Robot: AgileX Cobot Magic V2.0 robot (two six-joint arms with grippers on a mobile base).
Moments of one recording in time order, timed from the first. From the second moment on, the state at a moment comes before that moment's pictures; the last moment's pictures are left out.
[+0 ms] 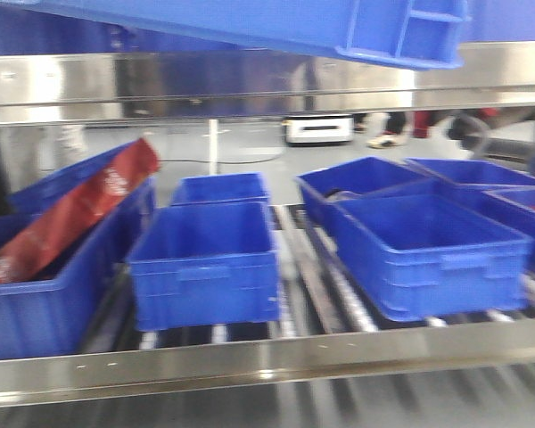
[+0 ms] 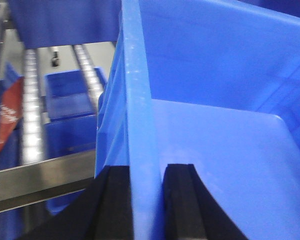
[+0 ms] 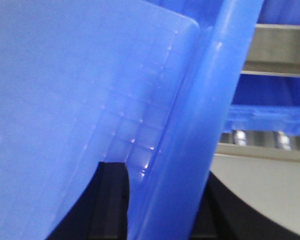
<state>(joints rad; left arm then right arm) -0.29 1.76 -2.18 0.05 0.88 -0.15 0.18 1.73 -2.04 0.08 1.13 0.05</state>
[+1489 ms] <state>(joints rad) -0.29 1.76 -2.18 0.05 0.88 -0.15 0.18 1.73 -2.04 0.08 1.13 0.05</state>
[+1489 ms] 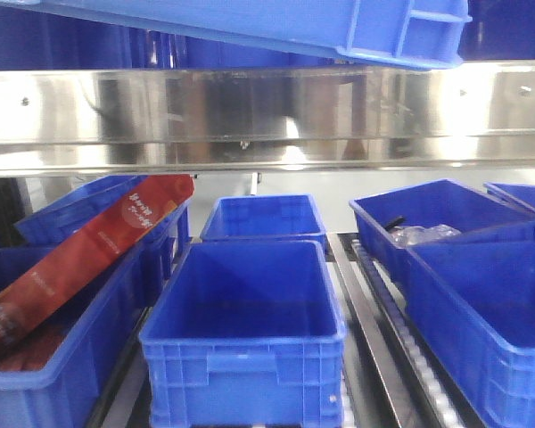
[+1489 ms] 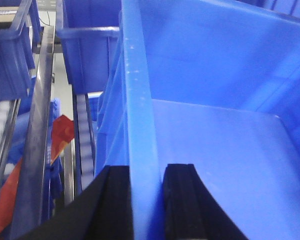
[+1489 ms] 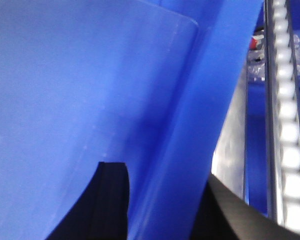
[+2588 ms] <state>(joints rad) -0.29 1.76 -2.18 0.05 0.88 -0.15 0.18 1.73 -2.04 0.08 1.13 0.05</state>
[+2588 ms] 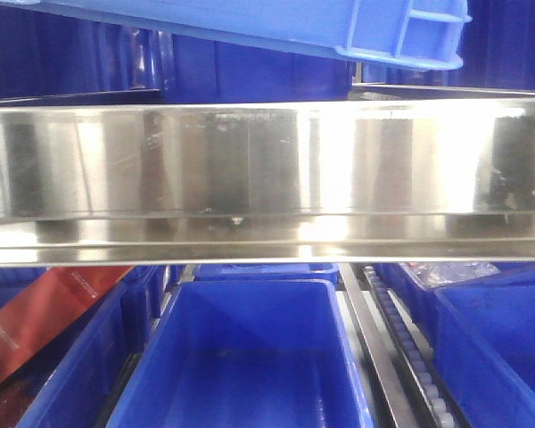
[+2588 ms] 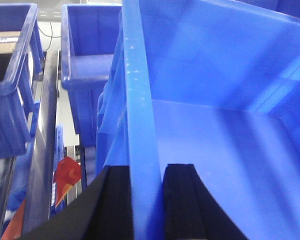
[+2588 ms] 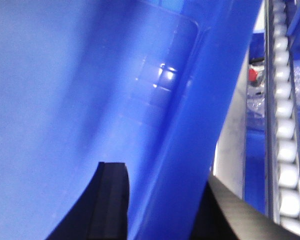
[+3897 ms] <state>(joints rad) -0.29 1.76 -2.18 0.05 0.88 -0.15 0.18 1.73 -2.04 0.08 1.13 0.05</state>
